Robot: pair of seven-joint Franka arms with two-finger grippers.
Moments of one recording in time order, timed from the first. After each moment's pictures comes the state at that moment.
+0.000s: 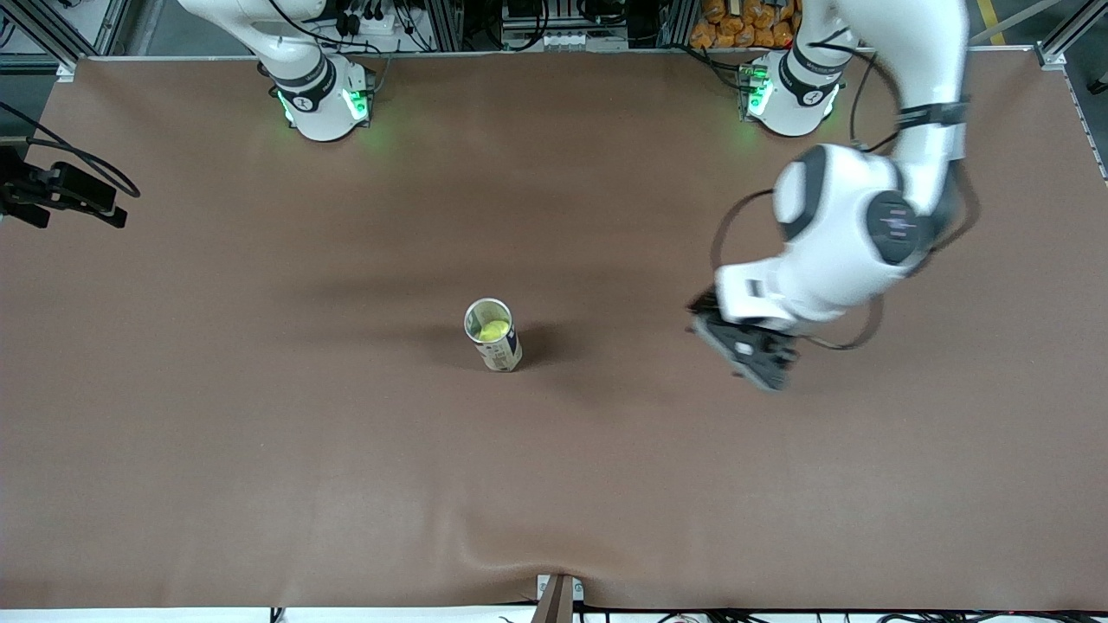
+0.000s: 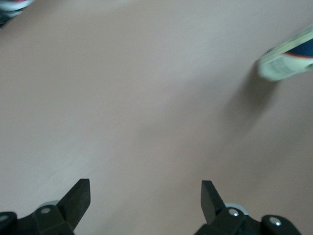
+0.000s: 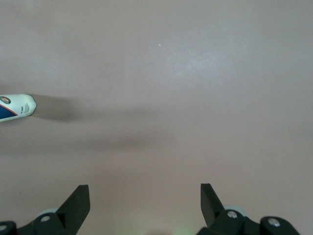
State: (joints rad) left arm -0.74 0.39 0.48 -1.61 -0.40 2.05 0.60; right arm -0.04 0.01 0.00 -1.49 0.02 1.45 -0.02
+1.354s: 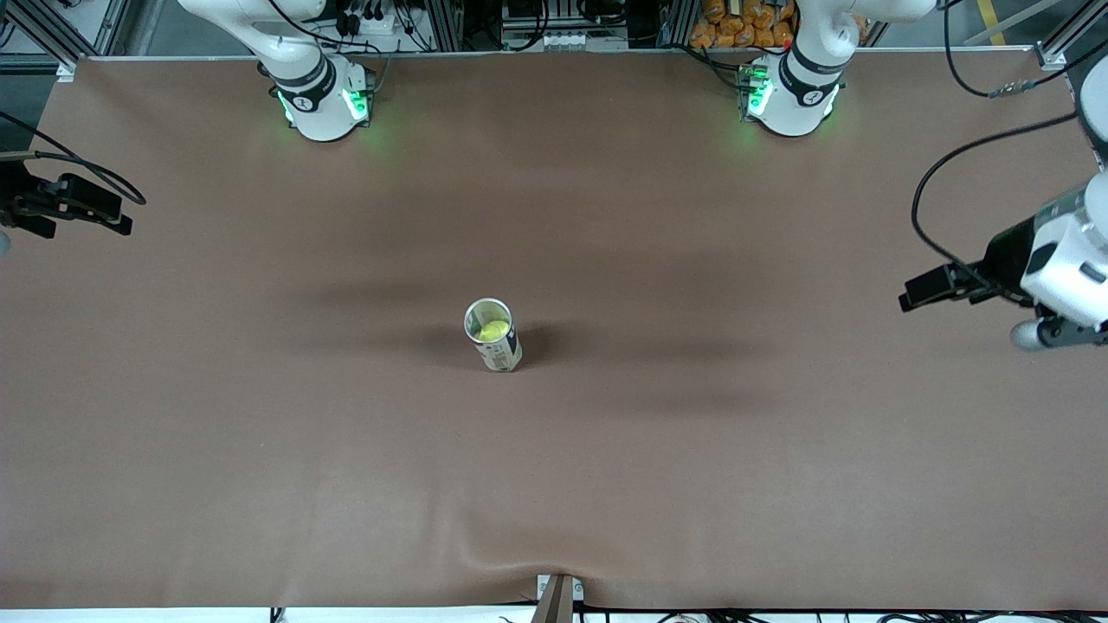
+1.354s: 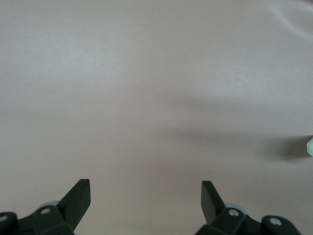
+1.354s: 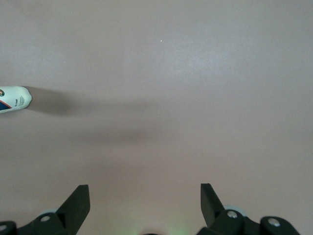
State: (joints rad) left arm -0.31 0.20 0.28 -1.41 -0.15 1.58 -0.16; right arm -0.04 0.04 -0.01 -1.49 0.02 1.45 -0.07
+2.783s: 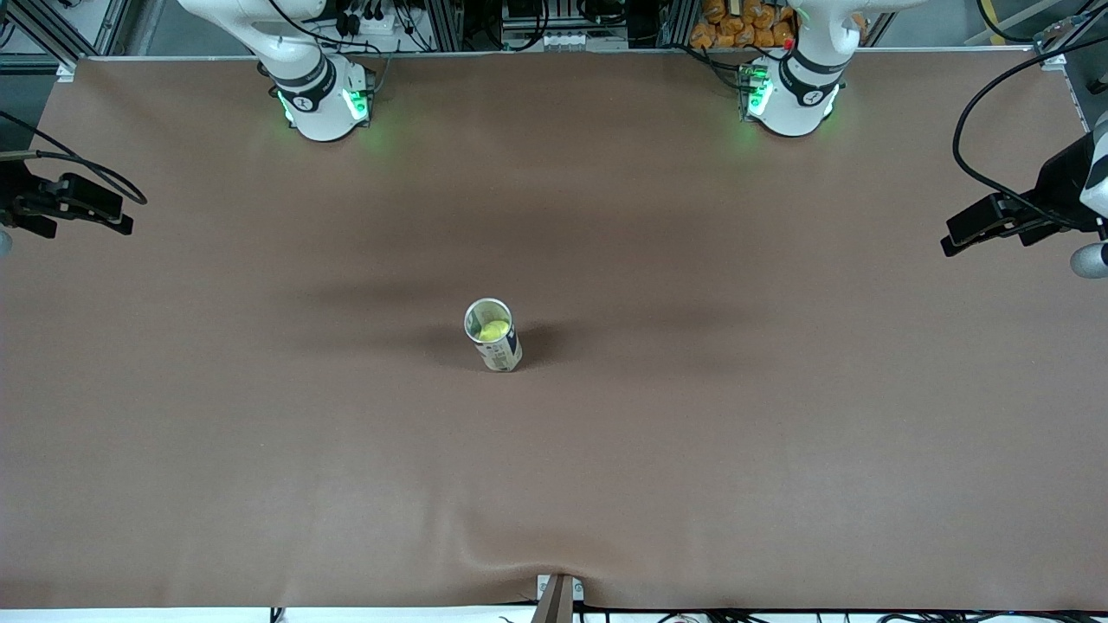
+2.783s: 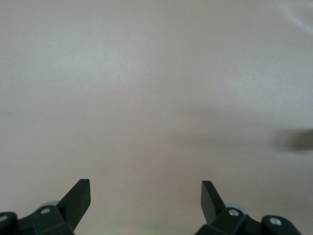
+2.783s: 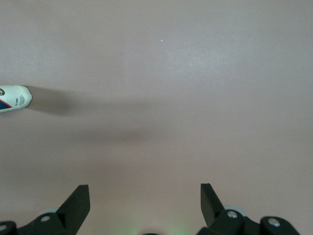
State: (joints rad) left arm 0.01 0.11 -0.08 -1.38 -0.02 1.48 -0.23; right arm -0.04 0.04 -0.01 -1.48 0.02 1.45 -0.08
